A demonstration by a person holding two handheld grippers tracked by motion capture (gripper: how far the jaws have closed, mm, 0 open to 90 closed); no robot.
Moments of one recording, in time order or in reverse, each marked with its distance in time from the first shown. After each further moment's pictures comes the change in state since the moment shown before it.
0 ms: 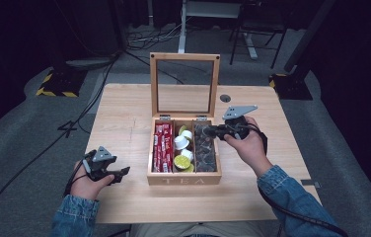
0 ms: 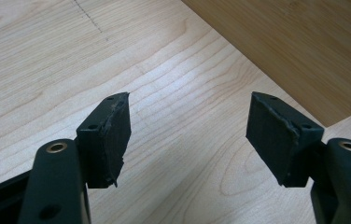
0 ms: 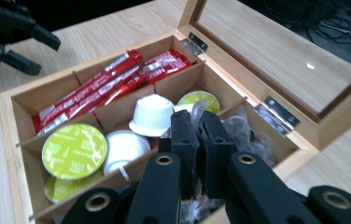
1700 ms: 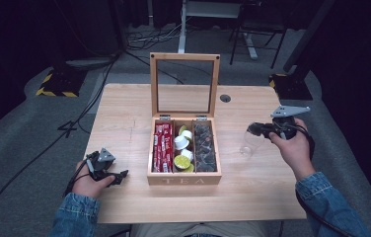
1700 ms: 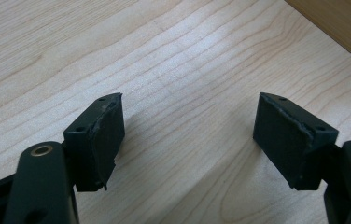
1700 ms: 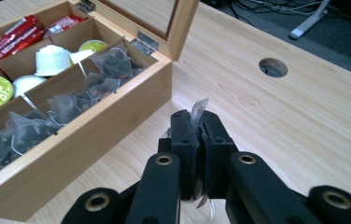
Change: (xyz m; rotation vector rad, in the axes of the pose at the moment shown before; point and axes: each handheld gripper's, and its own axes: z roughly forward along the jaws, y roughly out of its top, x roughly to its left) left arm 0.010 -0.010 0.019 0.108 0.051 0.021; right arm -0.055 -0.056 -0.097 0.041 -0.235 0.136
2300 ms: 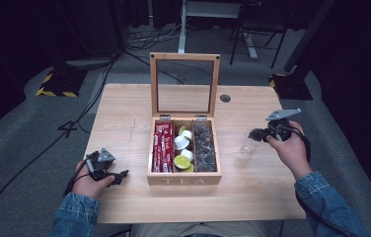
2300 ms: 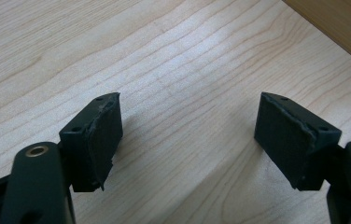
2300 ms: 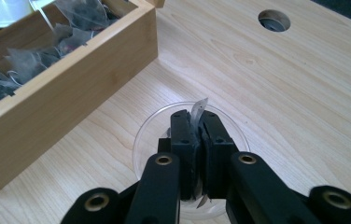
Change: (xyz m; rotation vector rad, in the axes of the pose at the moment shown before) left arm 0.000 -0.001 0.001 -0.011 -0.008 -0.005; right arm -0.009 -0.016 0.019 0.142 -0.023 0.008
